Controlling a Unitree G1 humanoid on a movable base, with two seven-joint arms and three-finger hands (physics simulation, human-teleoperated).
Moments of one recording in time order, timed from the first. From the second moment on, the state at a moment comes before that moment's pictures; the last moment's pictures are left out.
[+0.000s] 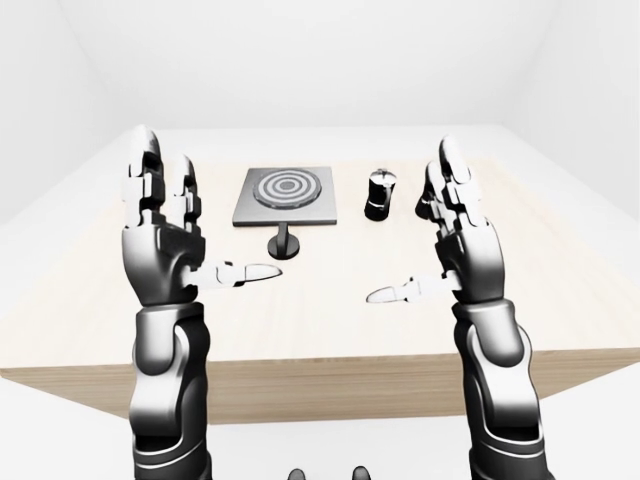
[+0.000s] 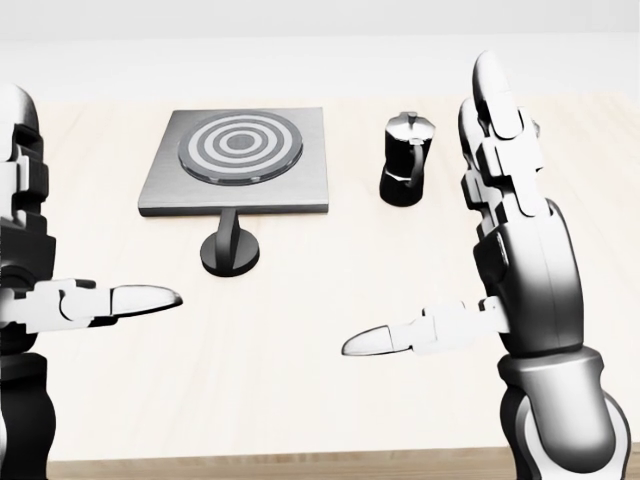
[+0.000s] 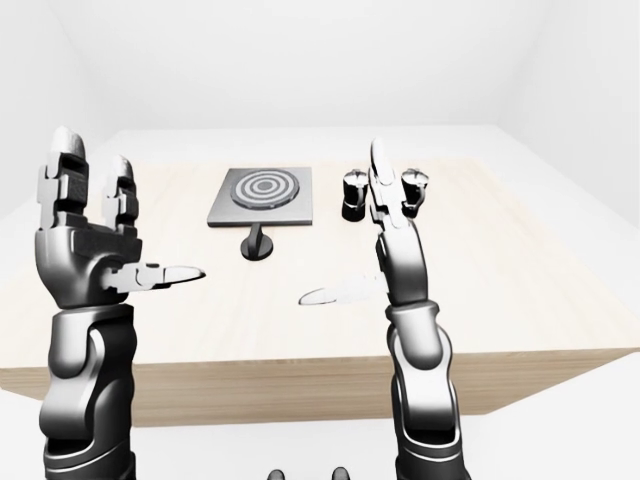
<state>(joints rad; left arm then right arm) -0.18 0.08 0.13 -0.53 -0.24 0.09 0.04 -0.15 -0.04 -0.01 -0.53 -0.15 0.09 0.13</state>
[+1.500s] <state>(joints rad) -0.04 0.03 0.06 -0.64 -0.23 0.09 0.00 -0.16 -0.03 -0.01 -0.51 -0.10 0.09 0.11</state>
